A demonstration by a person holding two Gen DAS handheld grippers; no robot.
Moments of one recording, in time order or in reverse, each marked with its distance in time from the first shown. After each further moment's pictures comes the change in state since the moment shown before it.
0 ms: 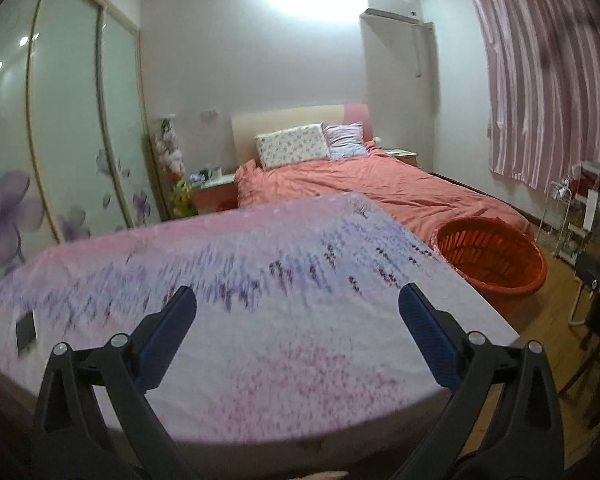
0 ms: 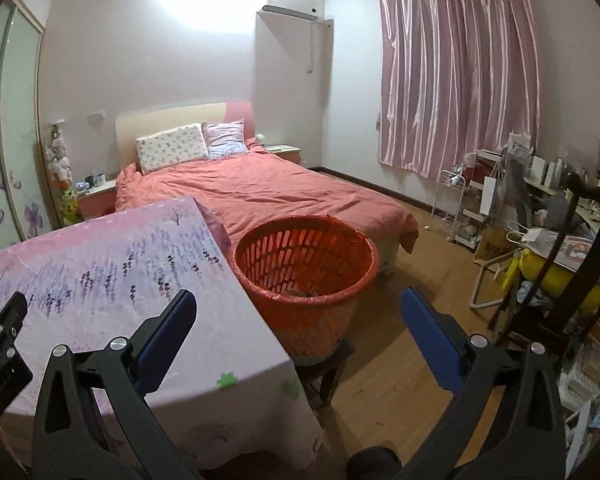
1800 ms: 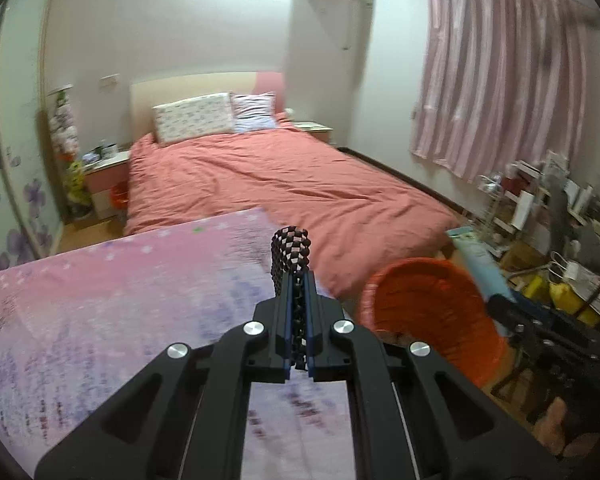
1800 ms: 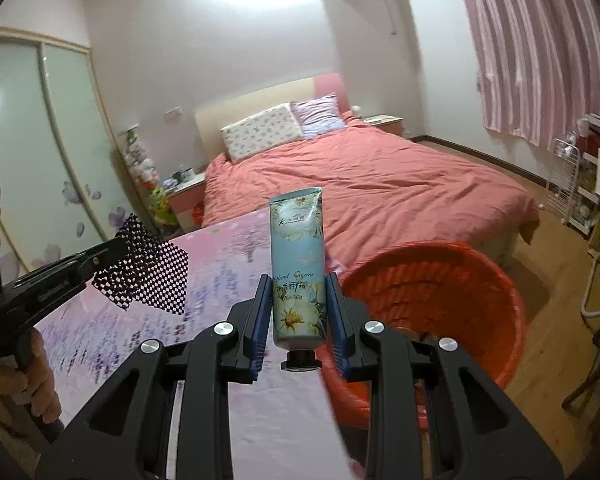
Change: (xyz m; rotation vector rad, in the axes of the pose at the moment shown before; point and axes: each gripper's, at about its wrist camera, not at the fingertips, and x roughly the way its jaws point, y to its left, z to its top) left arm 0.195 -0.055 0.141 0.029 0.136 -0.404; right arm 0.151 -0.010 0.073 0.066 0.115 0.424
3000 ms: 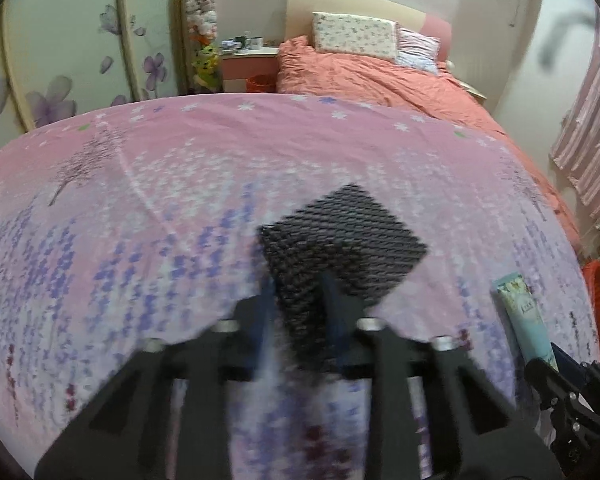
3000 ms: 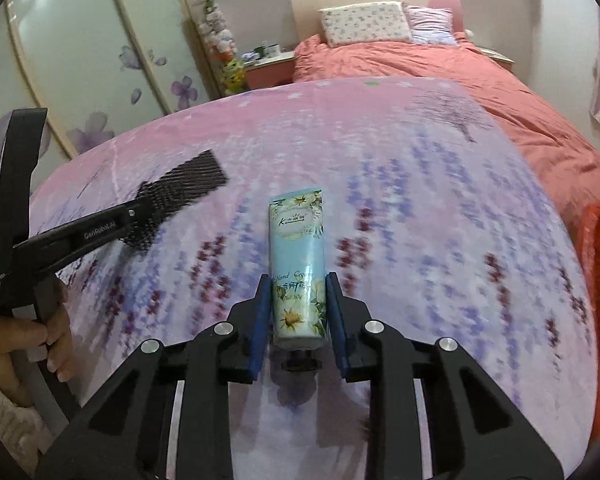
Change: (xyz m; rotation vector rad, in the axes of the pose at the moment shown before) left arm 0.063 0.266 -0.109 -0.354 0.257 0.406; right arm 0.143 0.176 -0.084 -0.236 0.391 0.209
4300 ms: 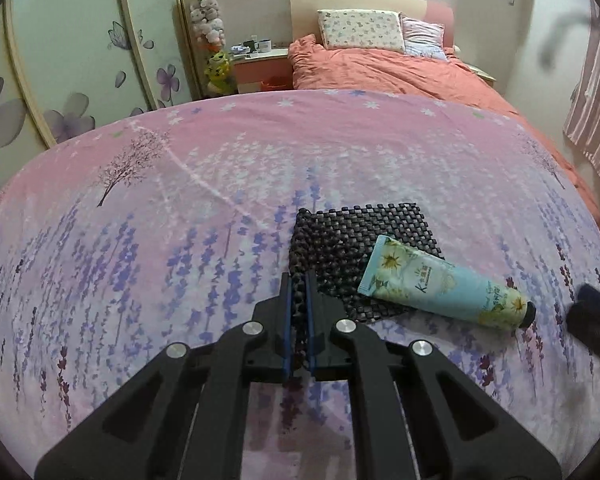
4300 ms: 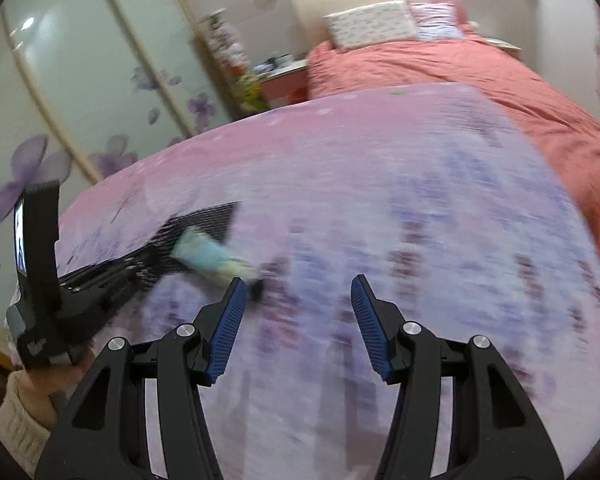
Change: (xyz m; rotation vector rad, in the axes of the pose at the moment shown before) left arm -0.023 0.042 -0.017 0.070 0.008 0.077; right arm 0.017 0.064 0.024 -0.002 0.001 0.132
